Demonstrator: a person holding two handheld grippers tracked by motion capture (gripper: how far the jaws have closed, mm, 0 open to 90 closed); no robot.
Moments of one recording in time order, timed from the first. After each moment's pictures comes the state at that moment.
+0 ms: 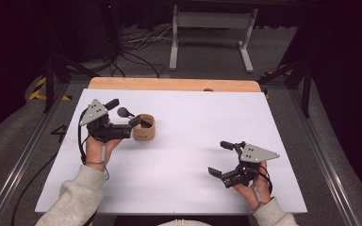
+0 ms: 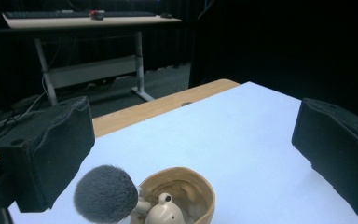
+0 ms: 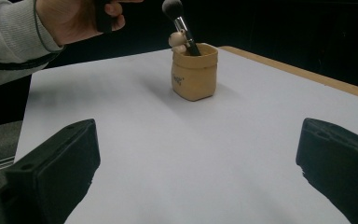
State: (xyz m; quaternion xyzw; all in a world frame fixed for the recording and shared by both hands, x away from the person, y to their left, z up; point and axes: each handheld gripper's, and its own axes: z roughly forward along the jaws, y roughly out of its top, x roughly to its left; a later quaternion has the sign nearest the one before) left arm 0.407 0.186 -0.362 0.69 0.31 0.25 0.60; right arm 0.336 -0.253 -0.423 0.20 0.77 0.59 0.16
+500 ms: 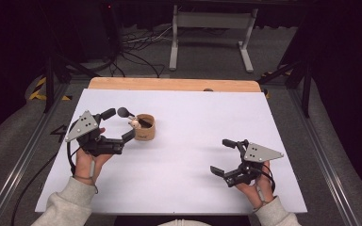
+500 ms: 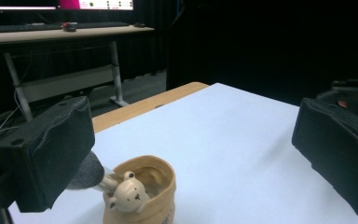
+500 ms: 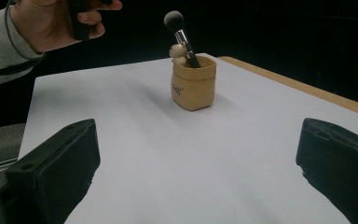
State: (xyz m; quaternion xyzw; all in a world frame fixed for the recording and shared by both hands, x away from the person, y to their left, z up) left arm 0.364 0.199 -0.360 0.70 0.26 0.22 0.63; right arm 0.335 -0.258 -0.415 0.19 0.76 0.60 0.17
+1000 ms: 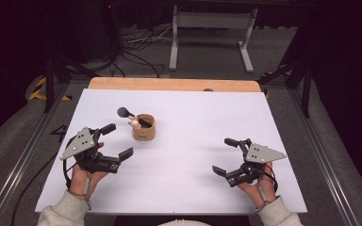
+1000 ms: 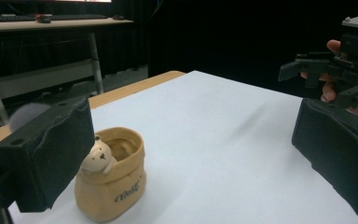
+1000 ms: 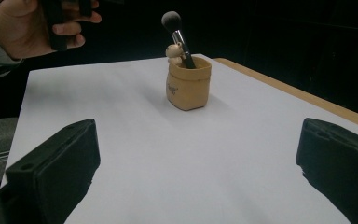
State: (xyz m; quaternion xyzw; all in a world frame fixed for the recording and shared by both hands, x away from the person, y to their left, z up) left arm 0.337 0.205 -0.387 0.71 0.25 0.19 0.63; right arm 0.334 -0.262 -0.411 0.18 0.76 0.59 0.19
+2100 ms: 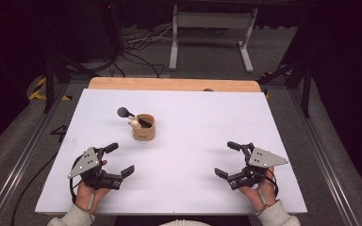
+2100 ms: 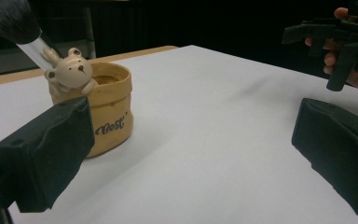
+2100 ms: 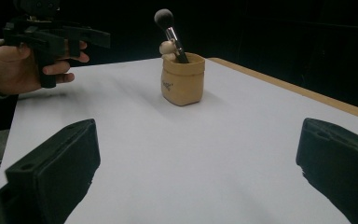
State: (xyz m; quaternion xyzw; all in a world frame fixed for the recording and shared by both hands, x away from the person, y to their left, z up) left arm 0.325 0.209 -0.449 0.72 0.26 0.17 0.62; right arm 0.328 -0.270 -0.426 0.20 0.75 0.60 0.20
